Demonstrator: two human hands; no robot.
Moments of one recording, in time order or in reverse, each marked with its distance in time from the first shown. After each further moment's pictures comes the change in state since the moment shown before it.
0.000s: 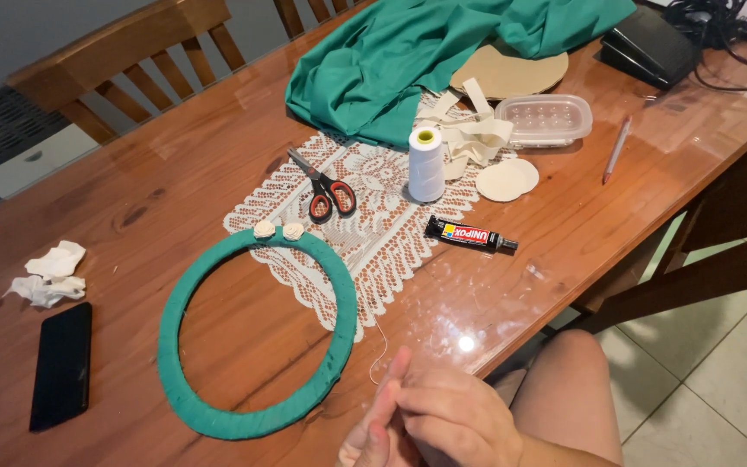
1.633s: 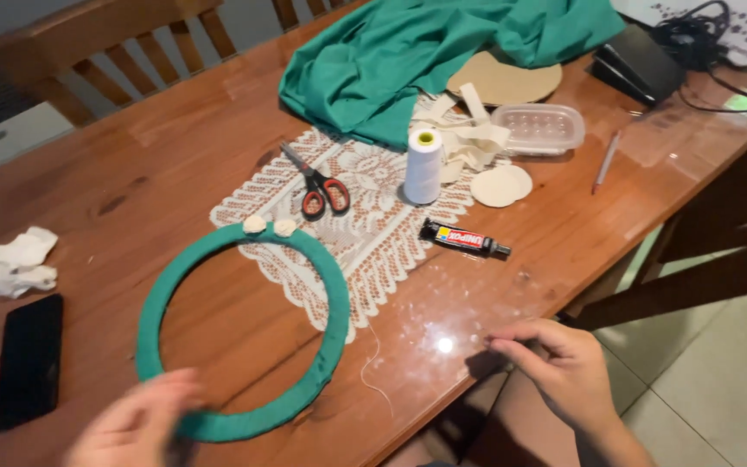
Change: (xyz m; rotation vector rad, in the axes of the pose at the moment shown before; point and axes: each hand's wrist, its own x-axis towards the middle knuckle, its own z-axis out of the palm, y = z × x) left_hand 0.042 0.192 -0.006 1.777 0.794 0.206; right_hand -0.035 0.052 -0.084 -0.095 0.000 0.936
